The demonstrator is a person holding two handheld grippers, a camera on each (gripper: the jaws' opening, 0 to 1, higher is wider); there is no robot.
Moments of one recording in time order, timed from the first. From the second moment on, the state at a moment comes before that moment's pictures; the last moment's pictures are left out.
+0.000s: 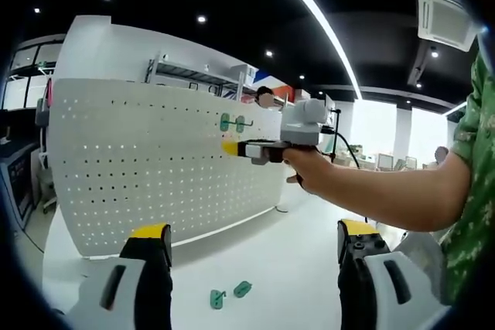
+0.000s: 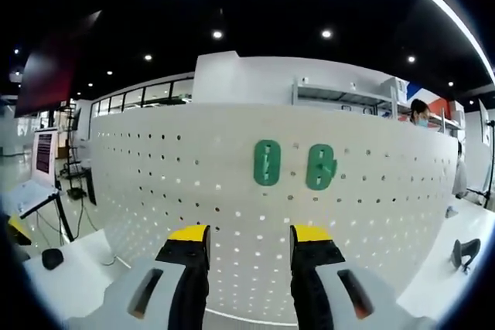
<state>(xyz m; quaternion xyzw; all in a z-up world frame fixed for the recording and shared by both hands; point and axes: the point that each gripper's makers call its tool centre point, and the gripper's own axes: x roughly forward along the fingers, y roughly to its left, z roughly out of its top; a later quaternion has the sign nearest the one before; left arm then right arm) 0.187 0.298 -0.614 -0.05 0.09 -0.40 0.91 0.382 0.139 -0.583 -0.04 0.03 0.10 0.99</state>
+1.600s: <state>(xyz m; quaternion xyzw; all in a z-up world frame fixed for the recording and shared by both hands) 0.158 0.283 -0.619 -0.03 0.09 -0.42 0.90 0.288 0.155 -0.626 -0.05 0.06 0.15 0.99</state>
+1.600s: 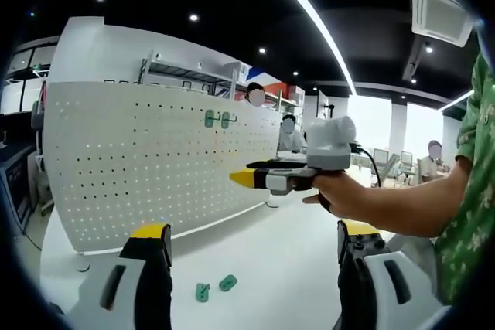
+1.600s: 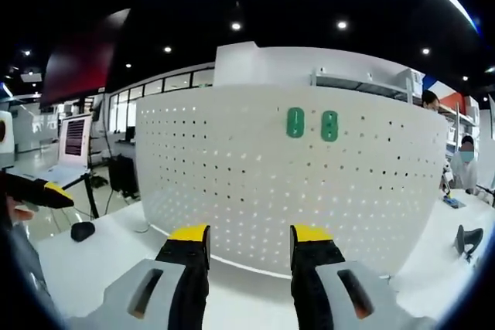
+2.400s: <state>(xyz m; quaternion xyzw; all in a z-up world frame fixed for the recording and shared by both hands) 0.145 0.275 -0.625 -0.03 0.10 -0.42 0.90 0.240 0.160 -0.654 -0.06 0.08 0.18 0.98</state>
